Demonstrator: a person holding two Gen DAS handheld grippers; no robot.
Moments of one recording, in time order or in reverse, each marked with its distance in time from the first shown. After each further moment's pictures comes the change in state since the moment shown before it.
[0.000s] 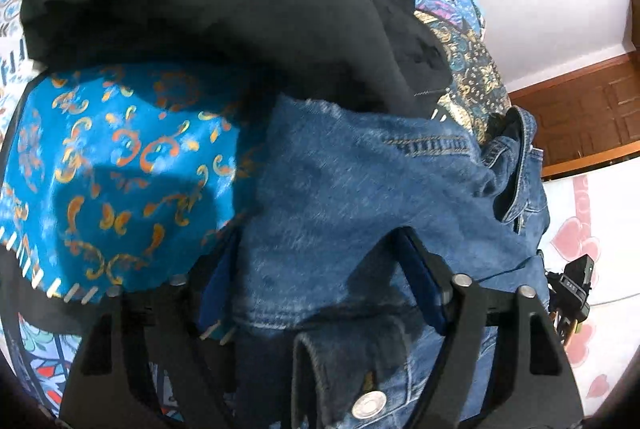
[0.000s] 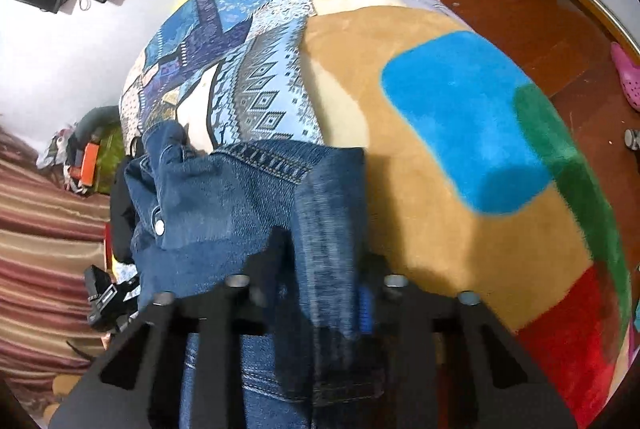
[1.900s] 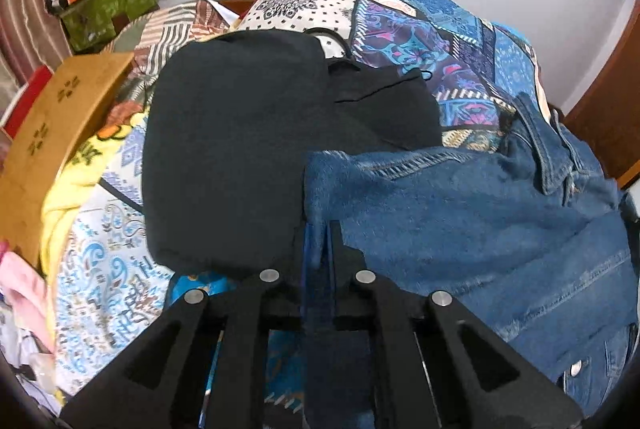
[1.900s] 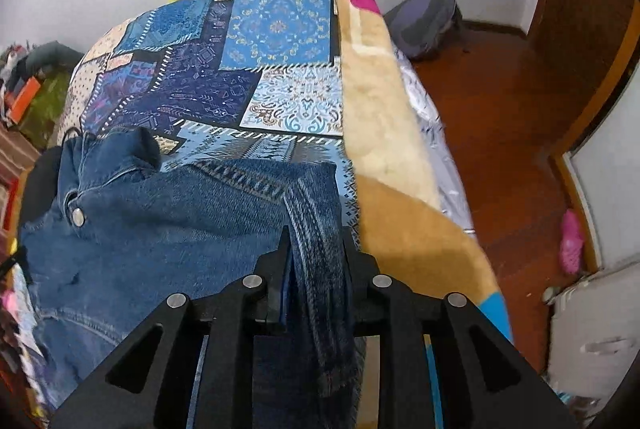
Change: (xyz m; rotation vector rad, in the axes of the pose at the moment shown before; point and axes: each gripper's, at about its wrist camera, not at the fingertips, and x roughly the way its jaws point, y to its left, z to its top) left arm -0.059 -0.058 0.051 0.237 -0.305 0.476; right arm 0.034 0.089 0.096 -0.393 -0.128 -0.374
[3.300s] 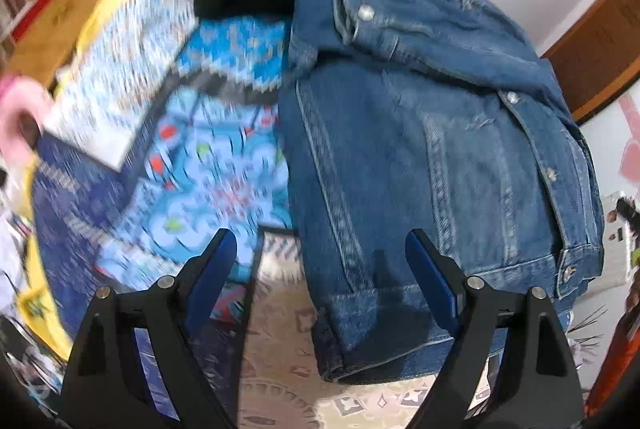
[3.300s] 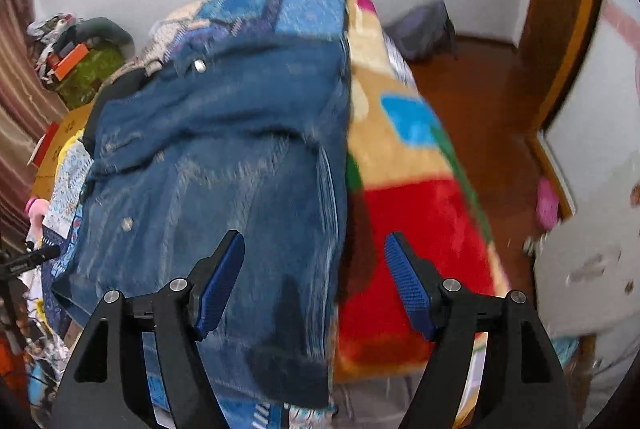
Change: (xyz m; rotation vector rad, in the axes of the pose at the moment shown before) left arm -0.113 0.018 -0.242 -0.049 0.196 -0.164; right arm -0.154 0.009 -0.211 -0.032 -0.040 0.036
